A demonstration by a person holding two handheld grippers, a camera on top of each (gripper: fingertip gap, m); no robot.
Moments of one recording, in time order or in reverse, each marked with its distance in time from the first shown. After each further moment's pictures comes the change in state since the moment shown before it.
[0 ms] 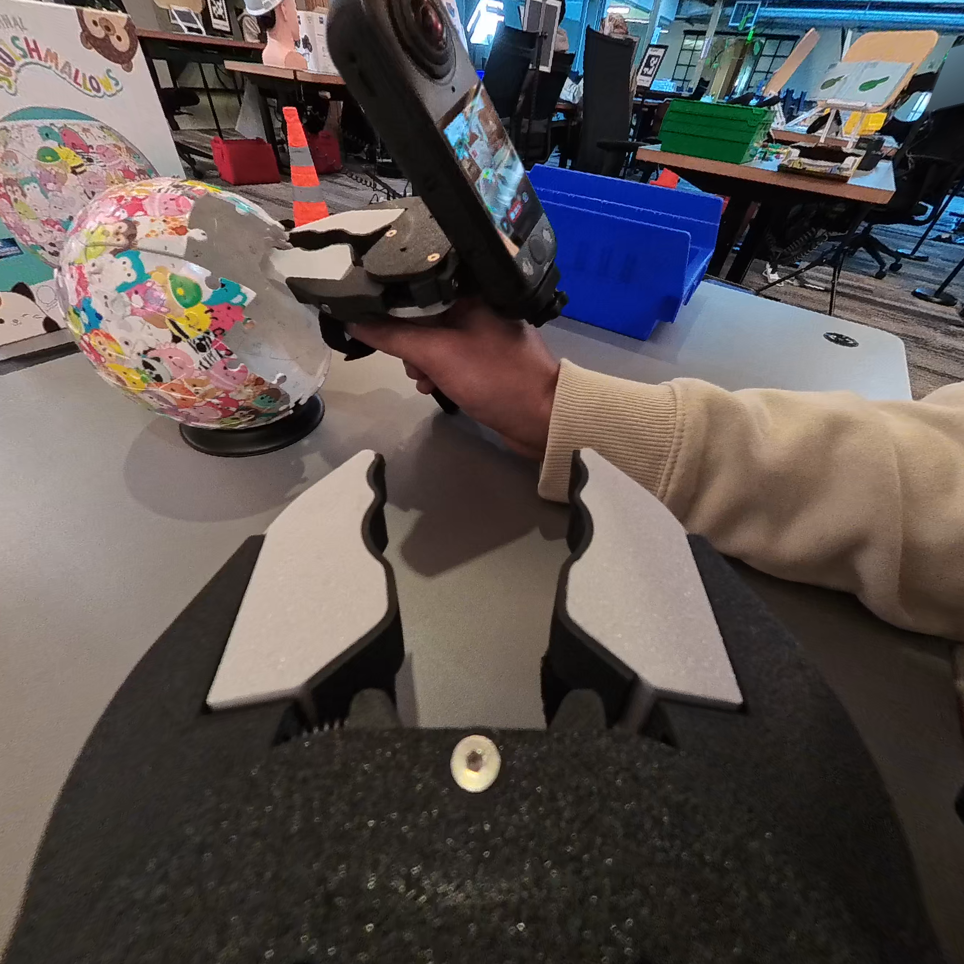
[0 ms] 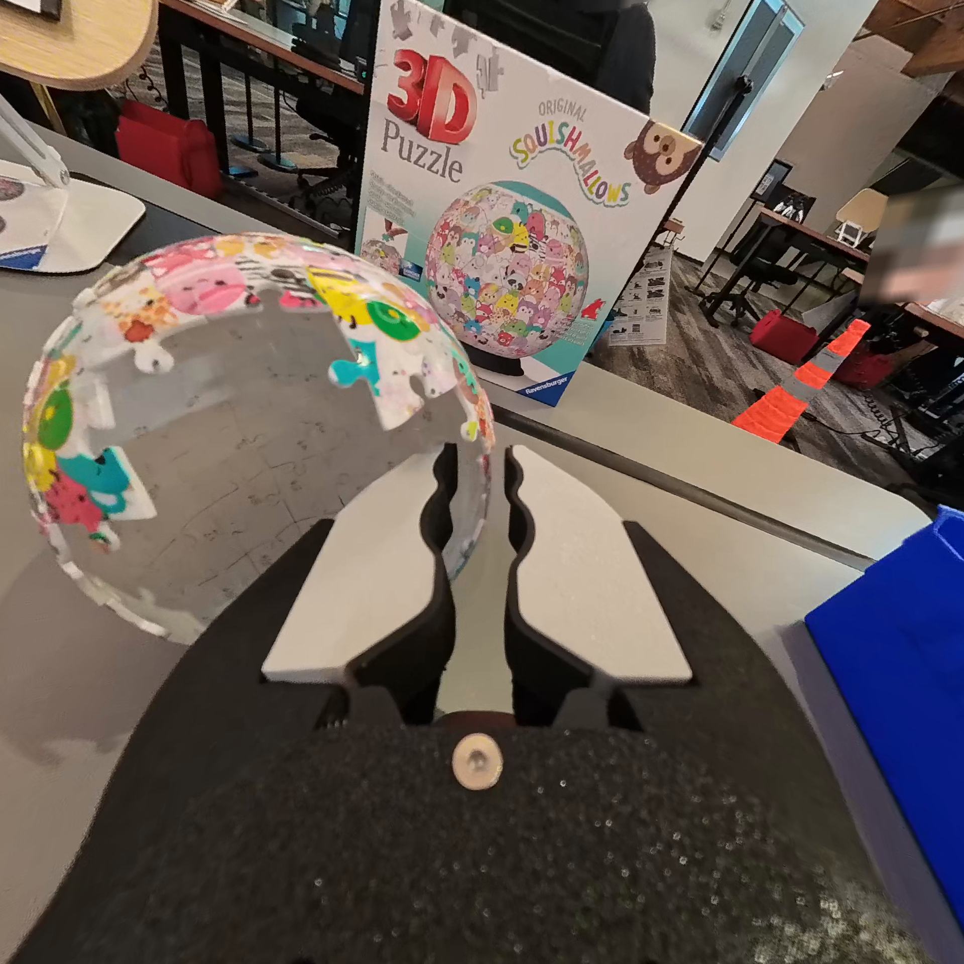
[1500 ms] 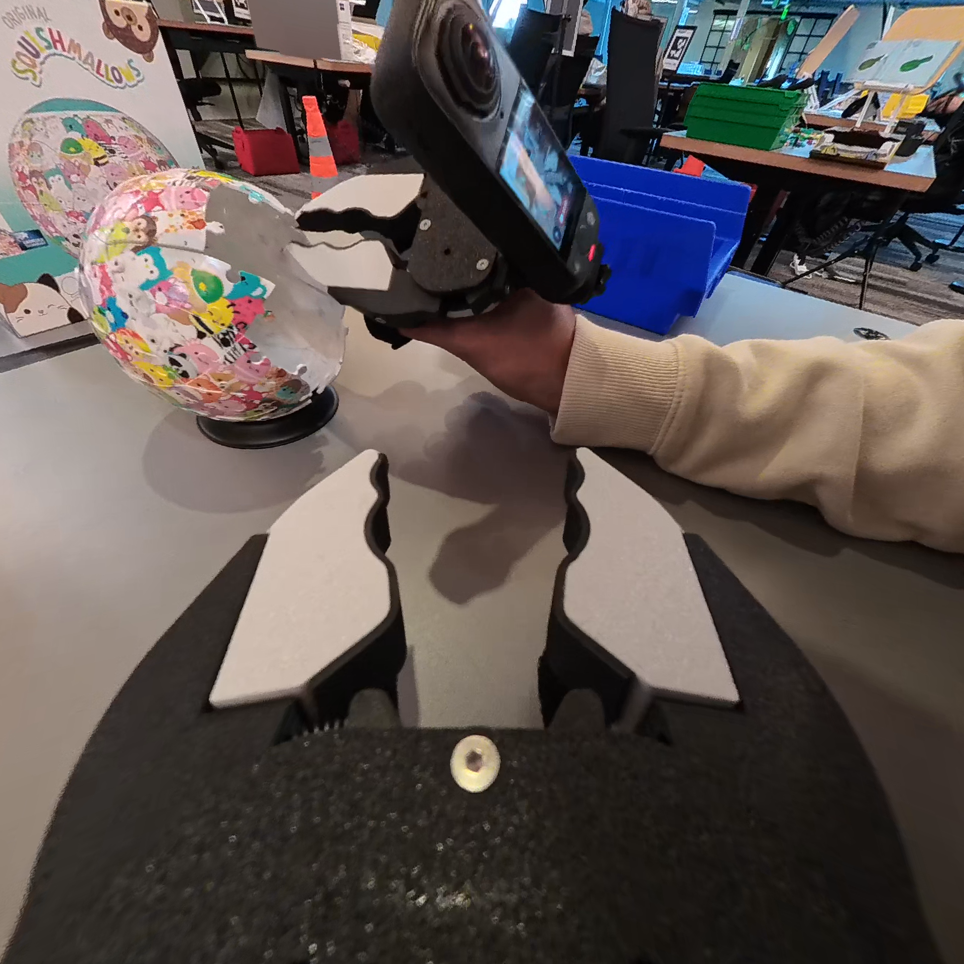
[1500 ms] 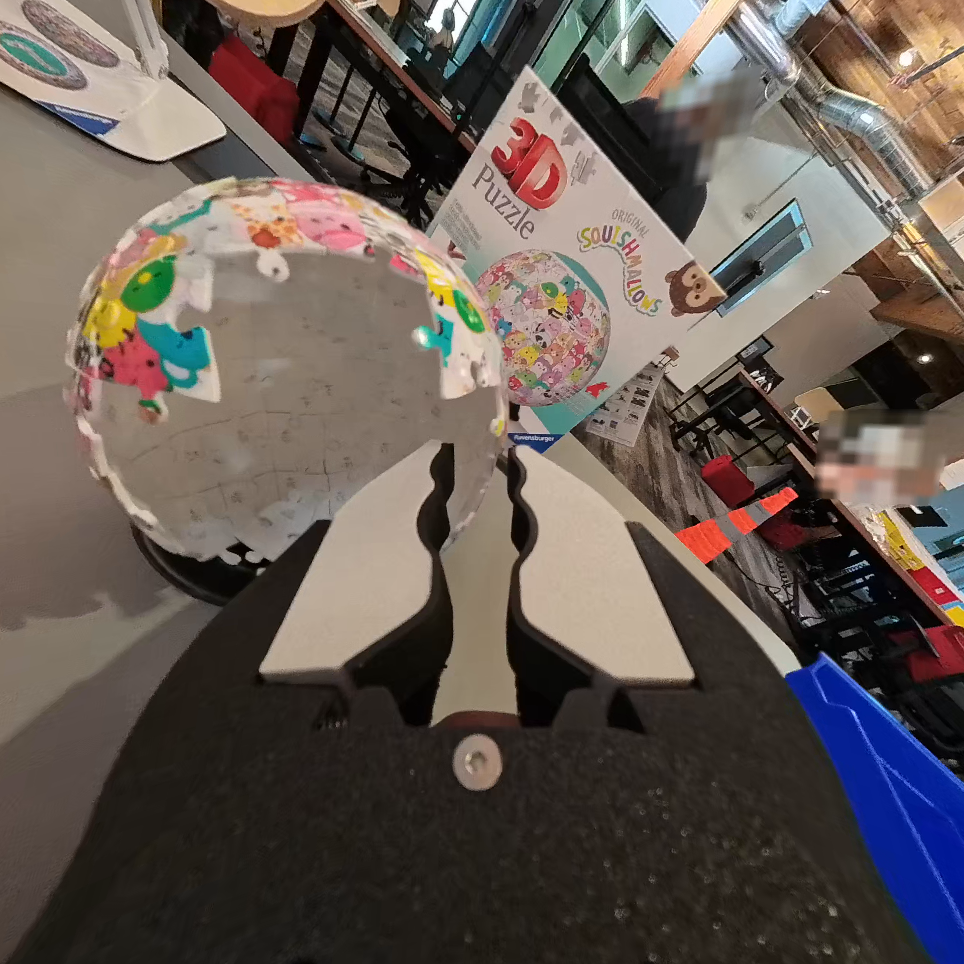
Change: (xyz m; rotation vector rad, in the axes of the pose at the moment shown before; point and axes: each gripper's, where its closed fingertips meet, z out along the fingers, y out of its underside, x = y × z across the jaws) left arm -0.005 0.002 0.002 -0.018 -0.038 0.003; right arm -0.004 -0.008 -0.008 0.096 -0.088 -0.366
